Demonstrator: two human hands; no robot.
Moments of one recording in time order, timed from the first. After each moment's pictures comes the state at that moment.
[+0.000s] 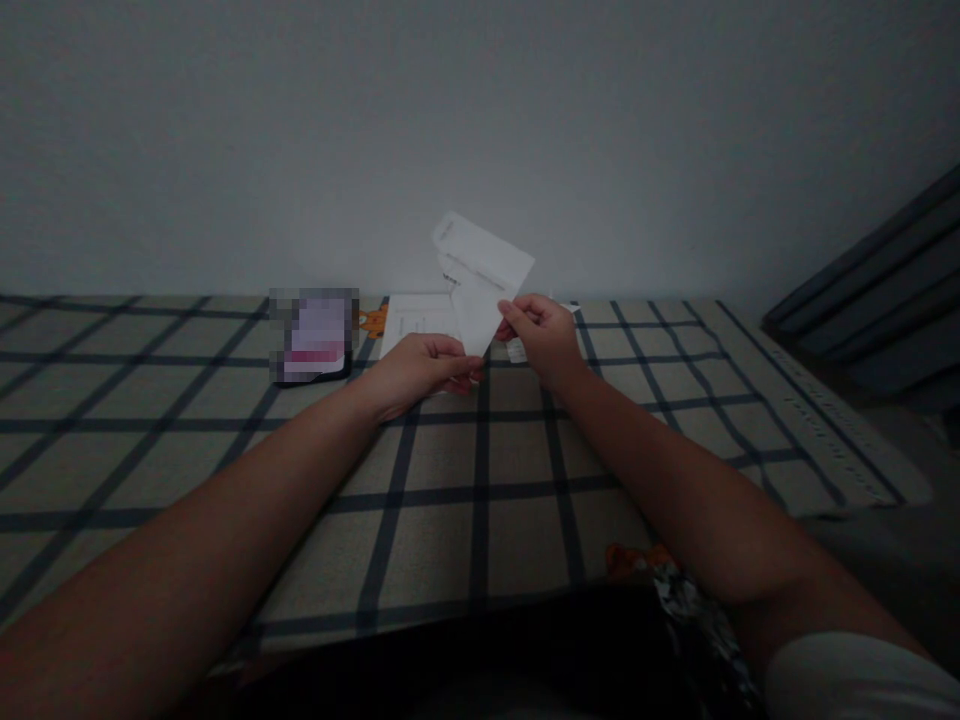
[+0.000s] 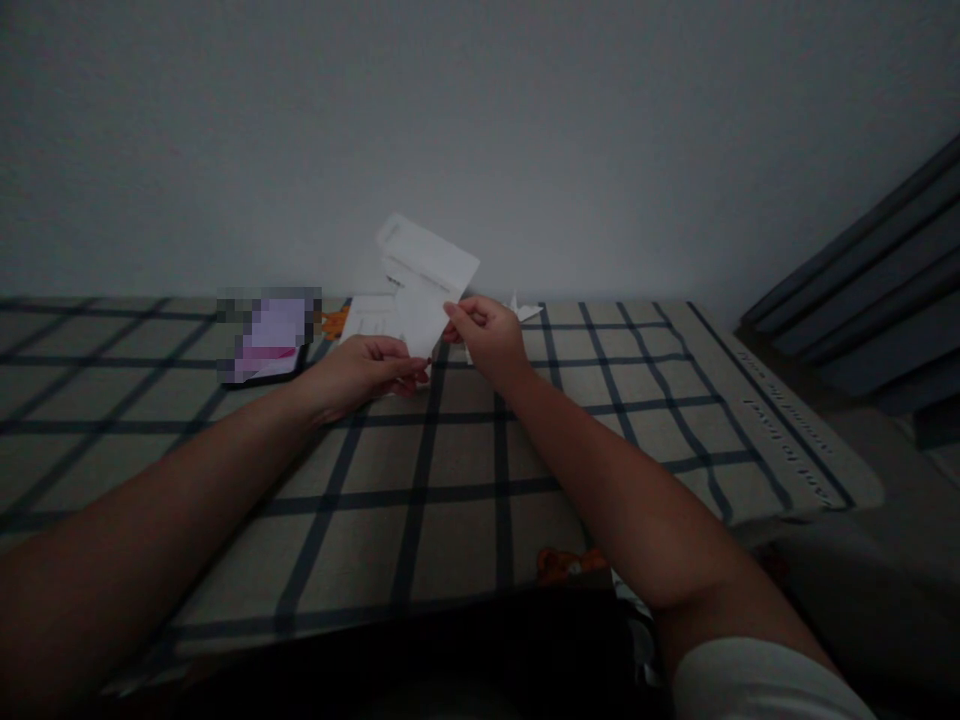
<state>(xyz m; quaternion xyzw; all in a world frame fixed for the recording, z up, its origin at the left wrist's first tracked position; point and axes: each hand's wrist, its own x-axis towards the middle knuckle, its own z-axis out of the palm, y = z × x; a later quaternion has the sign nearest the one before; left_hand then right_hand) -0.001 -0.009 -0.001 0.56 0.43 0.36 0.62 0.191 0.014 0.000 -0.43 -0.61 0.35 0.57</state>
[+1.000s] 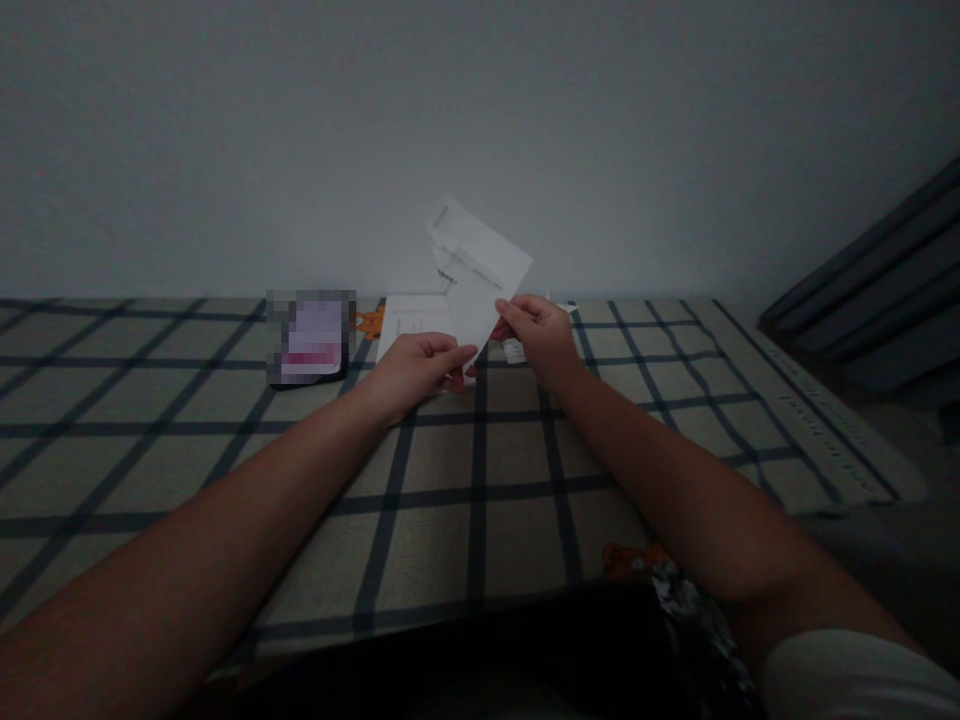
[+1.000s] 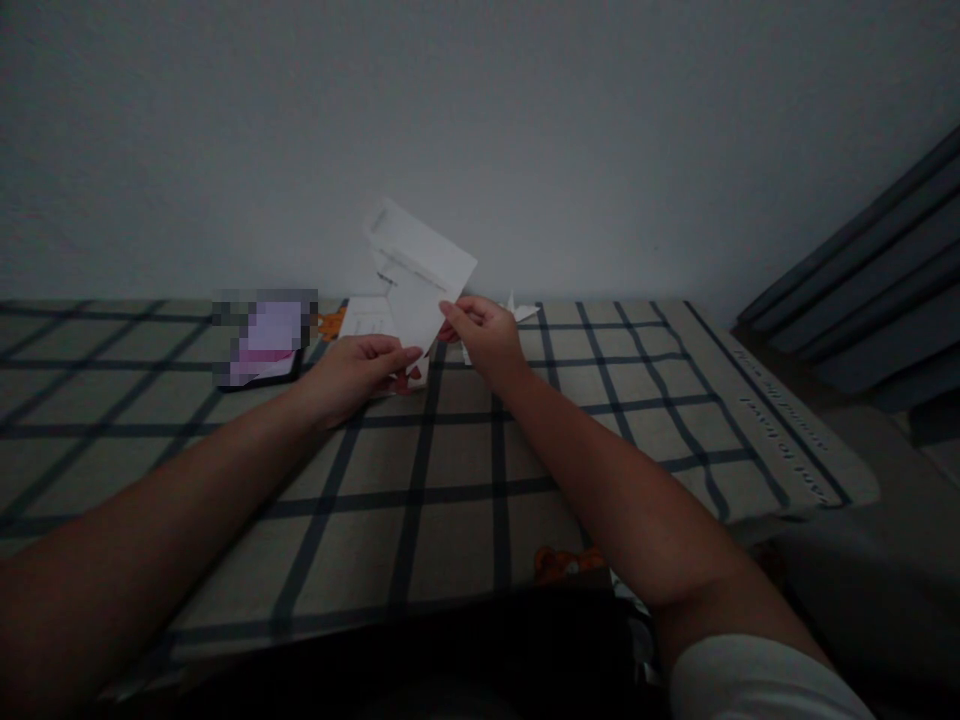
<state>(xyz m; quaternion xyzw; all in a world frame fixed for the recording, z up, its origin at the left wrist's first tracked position) 0.006 -0.015 0.001 0.57 0.44 0.41 0.56 0.192 0.017 -0.002 -0.41 -0.61 0.38 0.57</state>
